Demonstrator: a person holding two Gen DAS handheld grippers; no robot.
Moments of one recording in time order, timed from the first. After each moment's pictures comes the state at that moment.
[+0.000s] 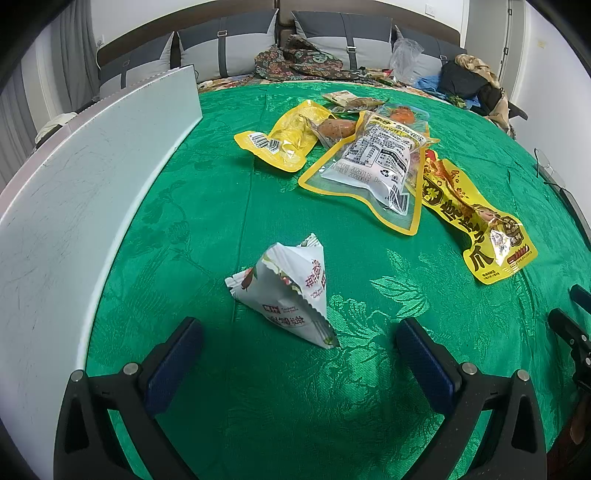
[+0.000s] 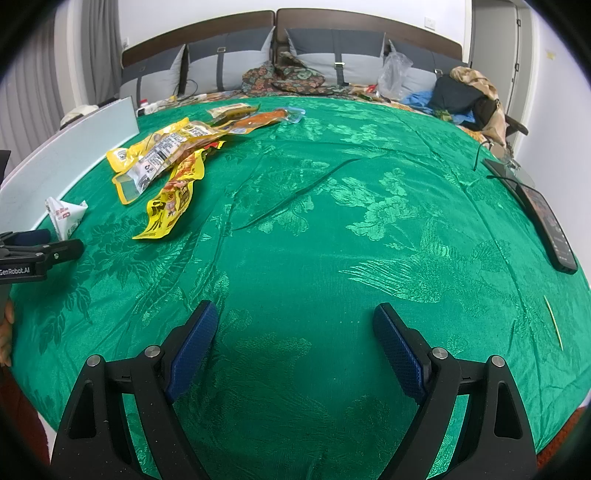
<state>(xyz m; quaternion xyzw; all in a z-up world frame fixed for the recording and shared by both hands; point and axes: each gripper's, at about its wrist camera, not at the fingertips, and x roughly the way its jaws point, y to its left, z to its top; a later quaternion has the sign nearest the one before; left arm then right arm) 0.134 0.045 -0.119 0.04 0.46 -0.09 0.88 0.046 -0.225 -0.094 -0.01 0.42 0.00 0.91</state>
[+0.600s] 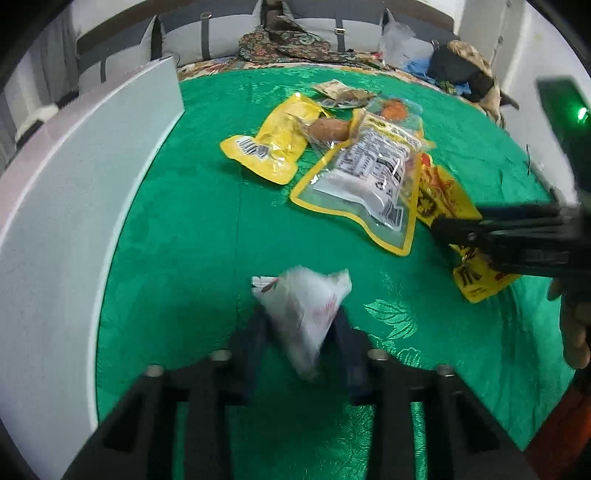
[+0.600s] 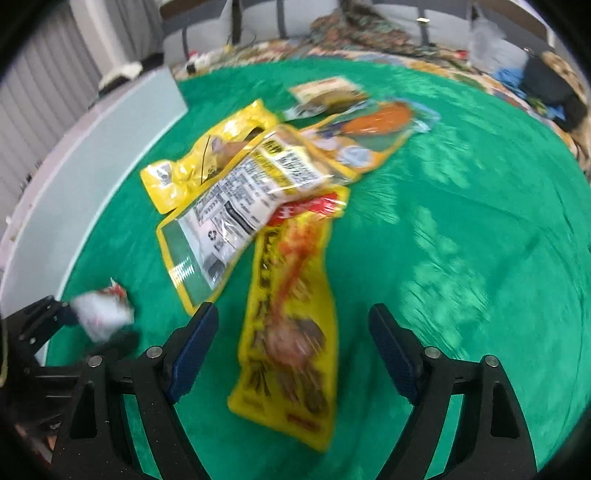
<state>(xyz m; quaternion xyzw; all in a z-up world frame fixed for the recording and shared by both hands) 0.165 0.053 -0.099 0.01 0.50 -0.13 0.86 0.207 -0.145 -0.082 0.00 0.54 0.13 0.83</state>
